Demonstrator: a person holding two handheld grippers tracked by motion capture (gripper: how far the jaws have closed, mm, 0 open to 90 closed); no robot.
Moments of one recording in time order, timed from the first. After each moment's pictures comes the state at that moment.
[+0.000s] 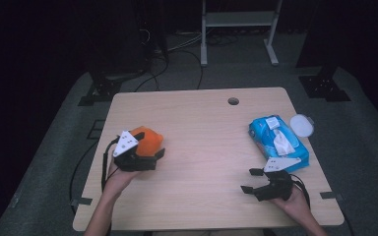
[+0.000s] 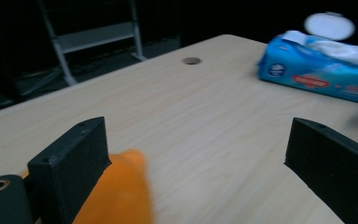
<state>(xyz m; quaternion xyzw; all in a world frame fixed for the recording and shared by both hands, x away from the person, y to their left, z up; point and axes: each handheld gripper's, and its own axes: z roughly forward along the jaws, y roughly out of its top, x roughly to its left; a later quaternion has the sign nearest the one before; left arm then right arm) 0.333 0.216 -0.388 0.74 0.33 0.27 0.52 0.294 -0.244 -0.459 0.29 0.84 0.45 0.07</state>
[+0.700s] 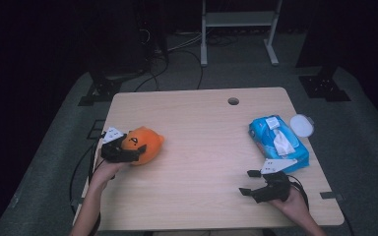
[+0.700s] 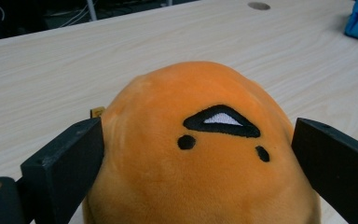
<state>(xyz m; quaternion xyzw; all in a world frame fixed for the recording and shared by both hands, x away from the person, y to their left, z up) 0.380 0.264 -0.433 0.77 0.40 0.23 0.44 0.292 -0.237 -0.459 0.28 0.85 0.44 0.07</state>
